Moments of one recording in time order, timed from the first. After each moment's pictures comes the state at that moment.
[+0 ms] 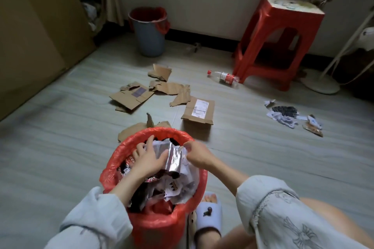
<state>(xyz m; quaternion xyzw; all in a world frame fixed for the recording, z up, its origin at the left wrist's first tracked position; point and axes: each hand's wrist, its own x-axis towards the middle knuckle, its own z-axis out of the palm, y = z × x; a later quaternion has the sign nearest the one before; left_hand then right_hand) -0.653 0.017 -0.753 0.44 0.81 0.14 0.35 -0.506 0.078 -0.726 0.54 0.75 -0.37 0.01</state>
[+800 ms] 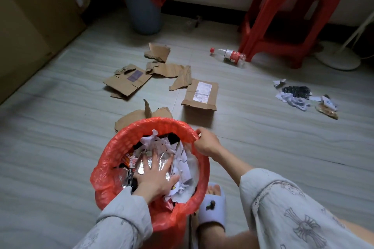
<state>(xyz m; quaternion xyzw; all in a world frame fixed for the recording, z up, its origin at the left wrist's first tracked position) -0.628 0.010 -0.832 0.55 0.75 -0.17 0.32 -0.492 0.117 -0.765 0.63 0.65 -0.43 -0.02</state>
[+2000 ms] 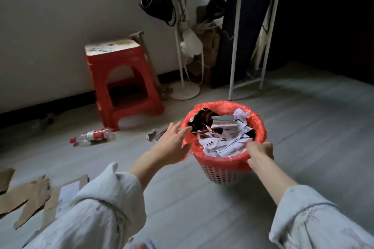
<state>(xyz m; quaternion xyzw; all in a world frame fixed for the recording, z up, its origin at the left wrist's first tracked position) -0.192 0.236 -0.657 0.92 0.36 0.06 0.15 0.022 0.146 -0.707 0.81 -0.06 -0.19 -0.56</state>
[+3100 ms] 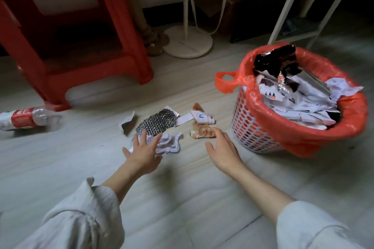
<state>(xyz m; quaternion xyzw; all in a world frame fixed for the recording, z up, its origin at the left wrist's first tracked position) -0.147 0.520 -0.949 0.82 0.52 -0.16 0.21 0.047 0.420 -0.924 0.82 0.45 -0.27 -0.23</state>
